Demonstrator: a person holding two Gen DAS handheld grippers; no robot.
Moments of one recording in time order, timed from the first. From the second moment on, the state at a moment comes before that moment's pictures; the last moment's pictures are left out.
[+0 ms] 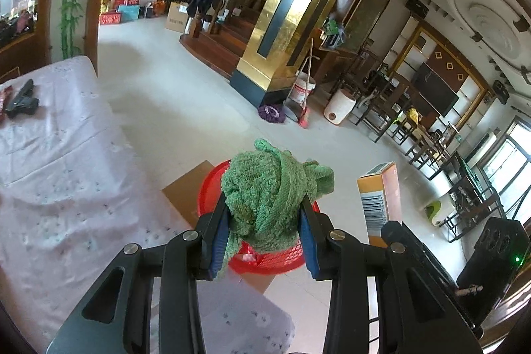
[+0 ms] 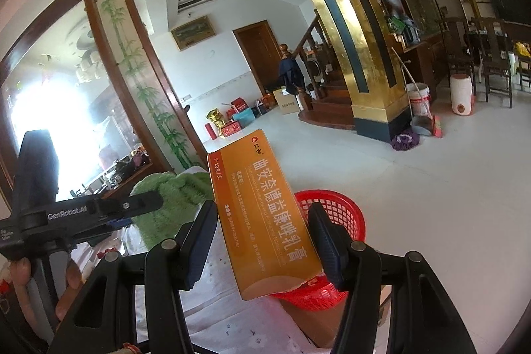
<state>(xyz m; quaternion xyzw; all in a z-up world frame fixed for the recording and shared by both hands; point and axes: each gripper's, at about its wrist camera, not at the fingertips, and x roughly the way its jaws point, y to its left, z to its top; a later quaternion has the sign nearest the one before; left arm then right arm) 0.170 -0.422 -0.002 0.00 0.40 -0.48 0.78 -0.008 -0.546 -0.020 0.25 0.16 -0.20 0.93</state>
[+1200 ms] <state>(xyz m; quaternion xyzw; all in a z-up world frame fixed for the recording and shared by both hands) 0.209 -0.487 -0.069 -0.01 0.49 -0.44 0.75 0.034 -0.600 -0.074 0.31 0.19 -0.22 0.90</state>
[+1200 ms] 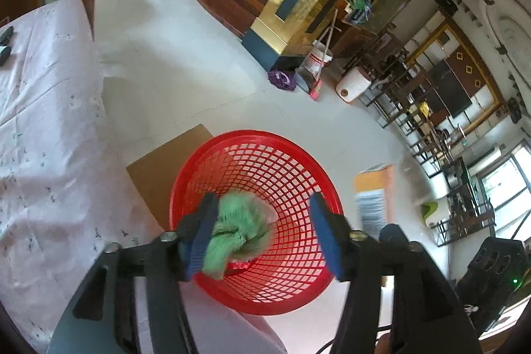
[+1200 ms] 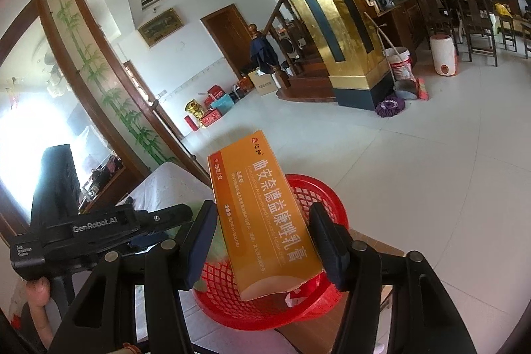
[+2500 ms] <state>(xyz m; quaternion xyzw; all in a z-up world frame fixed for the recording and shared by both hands) 0.115 0.030 -0.037 -0.19 0.36 -0.13 0.90 0.032 -0.339 0.006 0.16 0.20 0.03 0.97</state>
